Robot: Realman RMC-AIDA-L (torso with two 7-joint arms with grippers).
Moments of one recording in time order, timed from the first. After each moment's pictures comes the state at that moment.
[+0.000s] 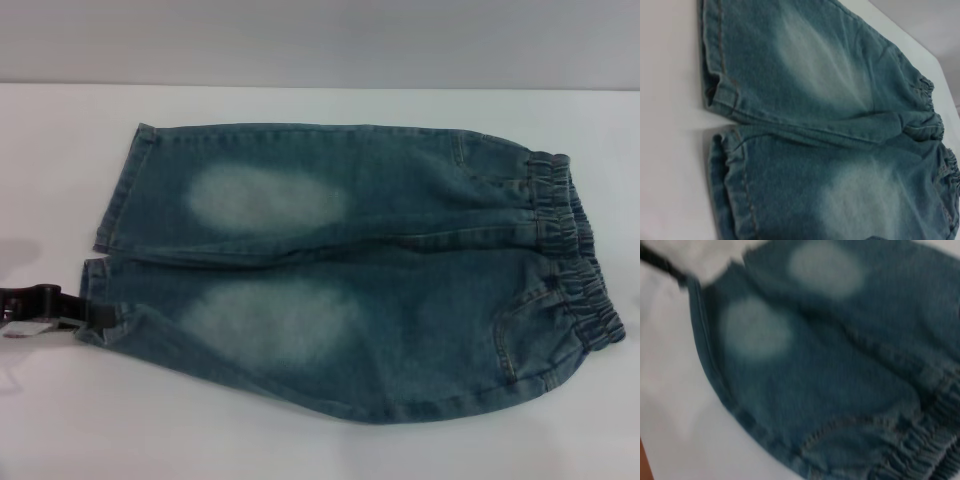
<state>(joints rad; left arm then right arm) -0.50 -1.84 0.72 0.57 2.21 1.63 -2.27 0.63 1.82 -0.58 -0.97 -2.55 -1.97 1.83</state>
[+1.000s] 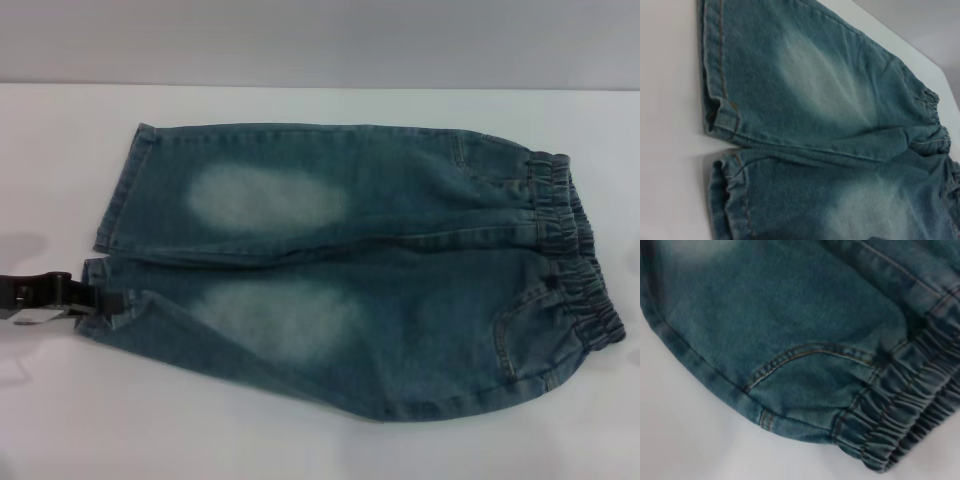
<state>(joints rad) -0.51 -1.85 0.72 0.57 2.20 1.58 -2.27 0.68 1.93 -0.75 -0.92 -2.80 -1.73 1.83</state>
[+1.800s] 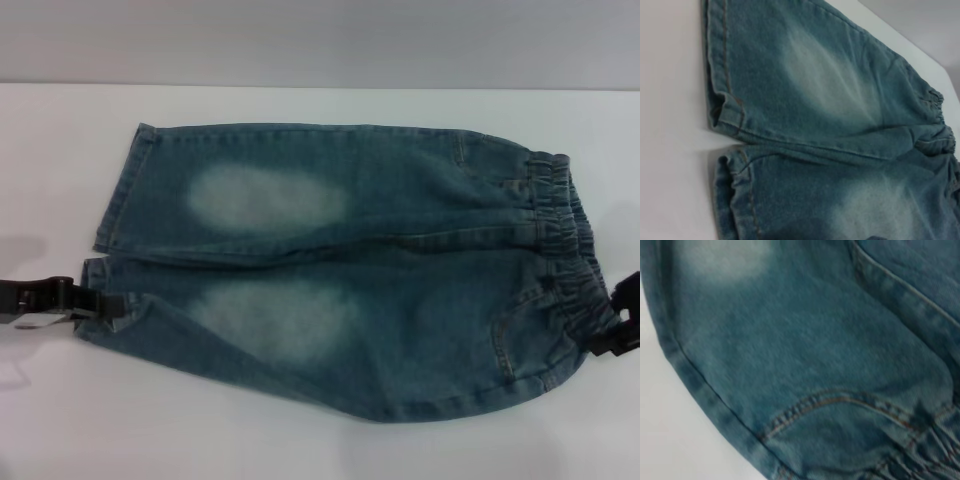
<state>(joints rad) -0.51 -1.86 0.72 0.56 2.21 1.56 -2.26 0.72 1.99 -0.76 -0.84 -2.78 -1.64 1.78</state>
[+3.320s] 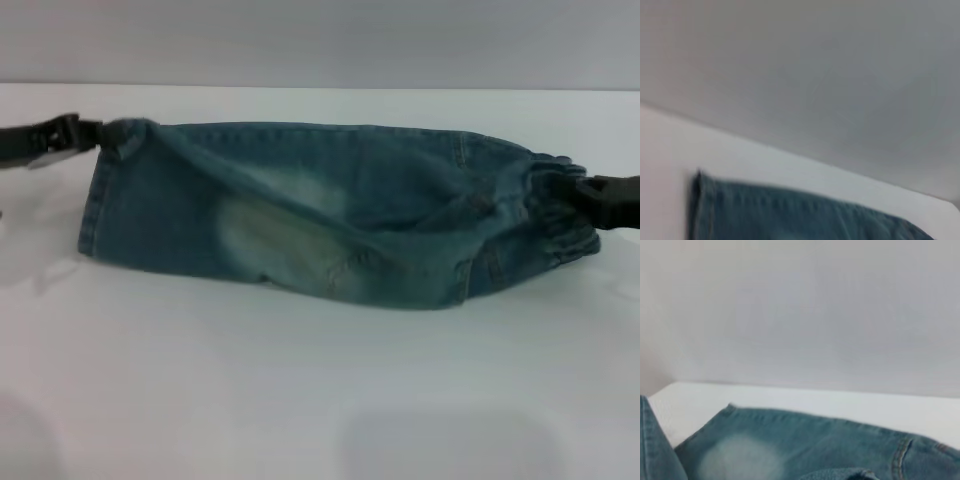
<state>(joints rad) -0.64 -1.92 0.48 0.60 2.15 1.34 -2.14 0.47 2.06 -0.56 -0.69 -1.99 -1.29 1.58</state>
